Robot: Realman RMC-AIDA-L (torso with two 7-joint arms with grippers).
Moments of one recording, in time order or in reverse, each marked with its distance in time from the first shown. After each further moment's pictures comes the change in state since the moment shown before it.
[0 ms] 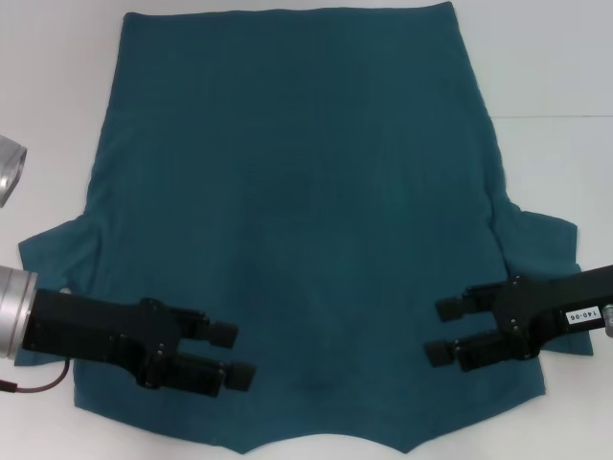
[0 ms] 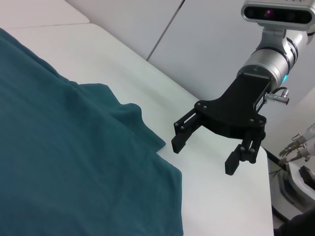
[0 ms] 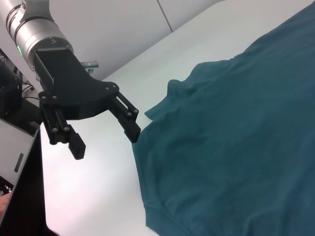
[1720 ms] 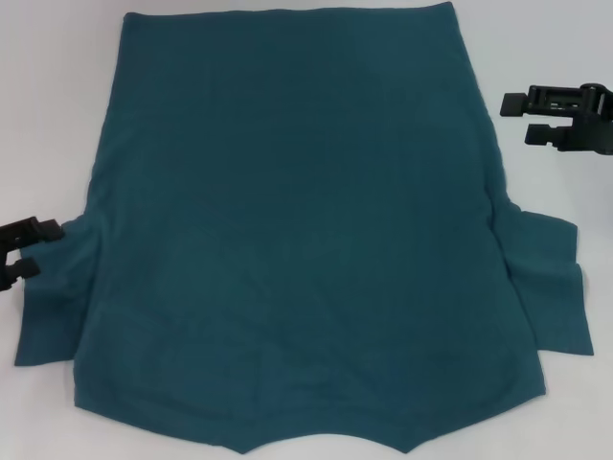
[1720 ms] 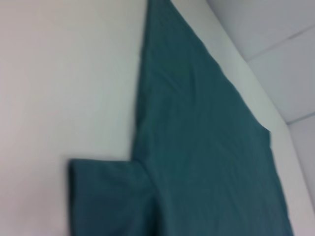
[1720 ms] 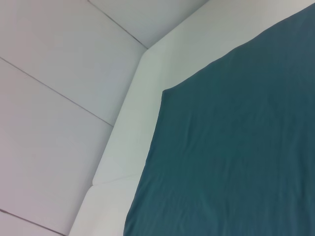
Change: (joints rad) left arm 0.089 0.042 -0.461 -0.131 0.089 -0.468 -0.571; right arm 0.119 -0.159 0.239 0.153 0.093 0.280 0.620
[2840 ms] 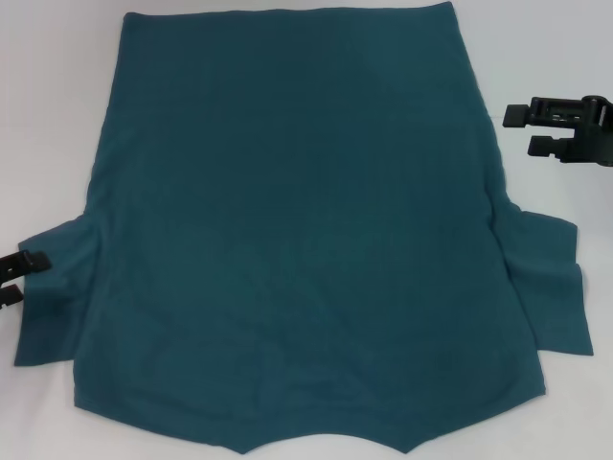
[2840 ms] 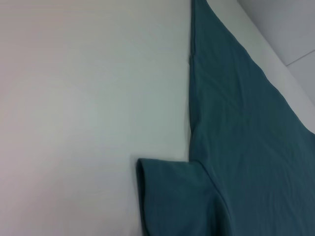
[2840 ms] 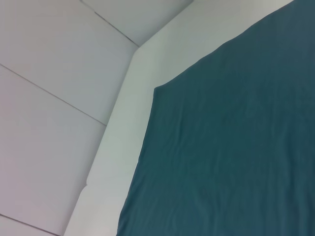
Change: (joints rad) left arm 0.032 -0.014 0.007 -0.053 0.015 -0.127 0.103; right arm -0.014 0.001 -0.001 0.014 -0.005 0.012 0.002
